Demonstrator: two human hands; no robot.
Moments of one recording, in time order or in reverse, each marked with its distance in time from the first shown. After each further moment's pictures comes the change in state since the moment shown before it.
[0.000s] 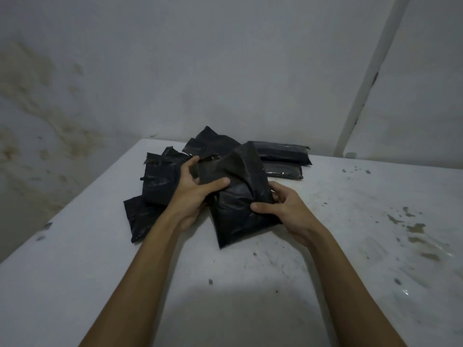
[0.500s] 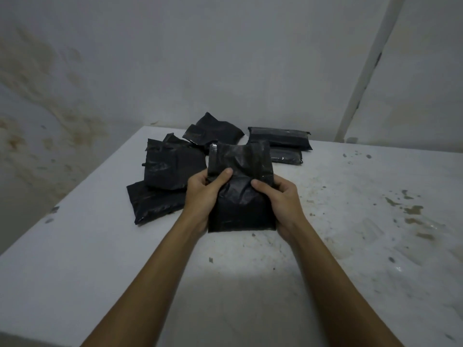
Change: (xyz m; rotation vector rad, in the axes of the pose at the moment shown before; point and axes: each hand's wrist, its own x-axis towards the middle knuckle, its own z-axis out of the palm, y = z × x) left_hand -0.025 -0.034 0.027 0.007 0.129 0.036; right_hand -0.016 0.016 0.028 0.132 0.268 -0.046
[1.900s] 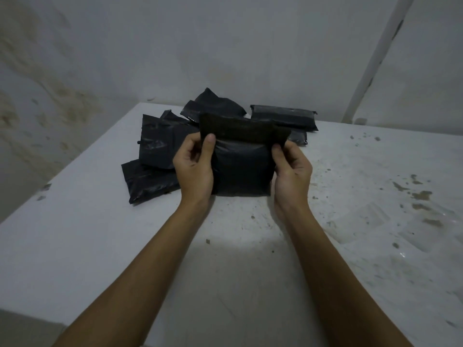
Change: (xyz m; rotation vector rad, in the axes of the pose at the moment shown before) left_hand 0.003 -0.008 0.003 -0.037 0.175 0.435; right_hand -0.004 -0.006 0.014 0.076 0.238 -0.261
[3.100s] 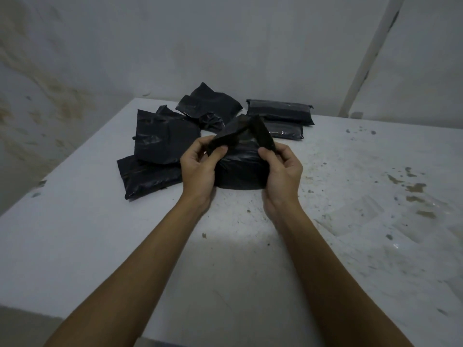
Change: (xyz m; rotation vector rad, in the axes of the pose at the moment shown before) left_hand -0.007 -0.009 0.005 -0.090 -0.104 -0.211; right_hand -0.002 0.013 0.002 0.135 0.044 0.162
